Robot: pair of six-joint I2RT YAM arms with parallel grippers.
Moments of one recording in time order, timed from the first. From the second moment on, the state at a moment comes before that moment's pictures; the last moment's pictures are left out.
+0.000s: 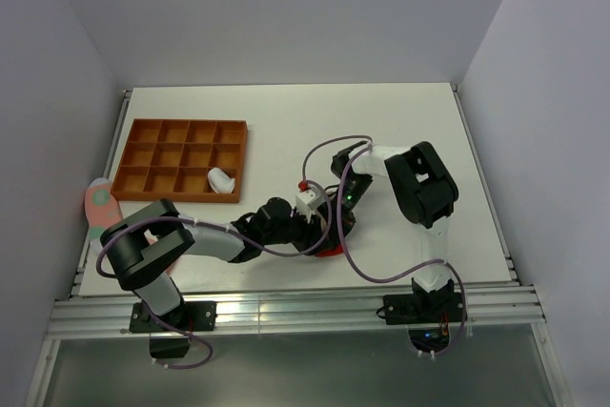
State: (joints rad) left arm -1.00 1.65 0.58 0.66 0.29 -0.46; right arm 0.47 2.05 1.24 -1.19 -0.90 -0.91
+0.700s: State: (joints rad) left arm -1.00 1.71 0.63 0.58 0.29 -0.43; right arm 0.44 2.07 1.24 -1.20 -0.91 -0.94
